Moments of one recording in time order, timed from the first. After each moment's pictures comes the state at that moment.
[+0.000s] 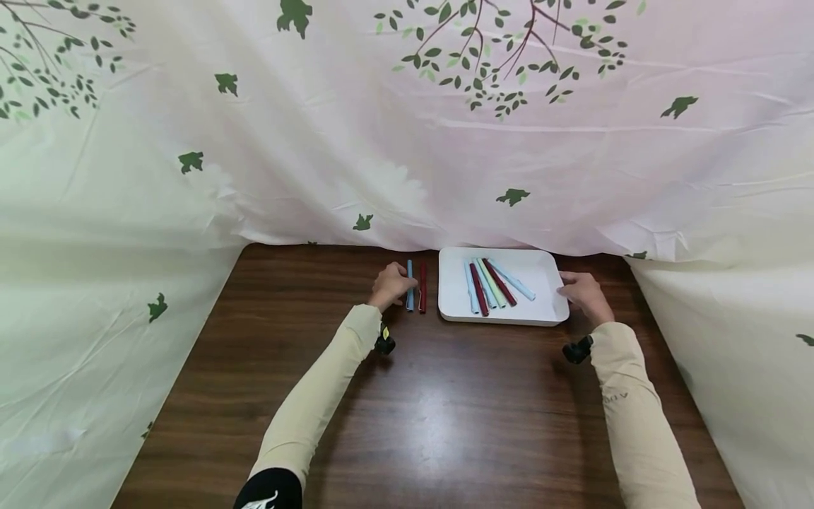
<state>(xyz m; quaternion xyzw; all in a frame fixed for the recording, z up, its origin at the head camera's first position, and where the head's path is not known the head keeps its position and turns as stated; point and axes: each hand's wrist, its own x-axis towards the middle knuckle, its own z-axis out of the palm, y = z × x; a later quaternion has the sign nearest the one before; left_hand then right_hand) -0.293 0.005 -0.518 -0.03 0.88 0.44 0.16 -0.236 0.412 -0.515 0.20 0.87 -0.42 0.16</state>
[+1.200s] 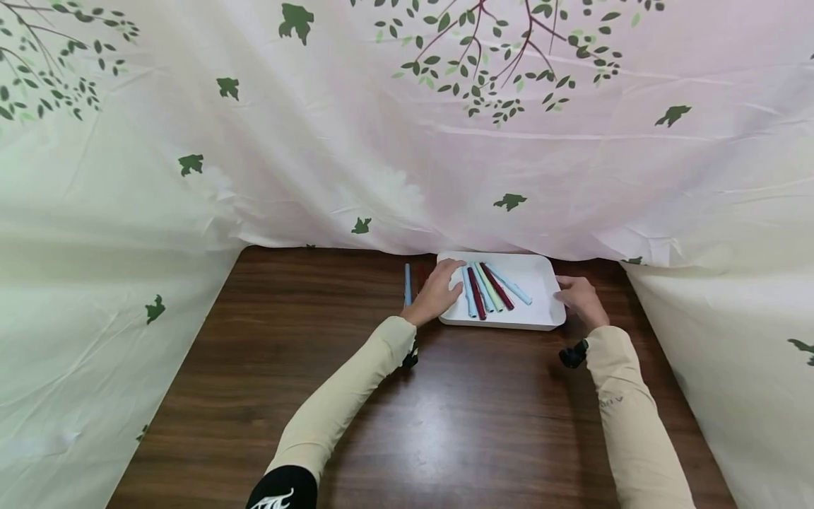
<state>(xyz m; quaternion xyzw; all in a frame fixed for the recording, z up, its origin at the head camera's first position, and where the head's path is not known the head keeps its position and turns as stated) -0.274 0.085 -0.518 0.28 0.87 0.40 0.04 -0.235 0.412 -0.513 0.20 0.88 -0.41 0.16</state>
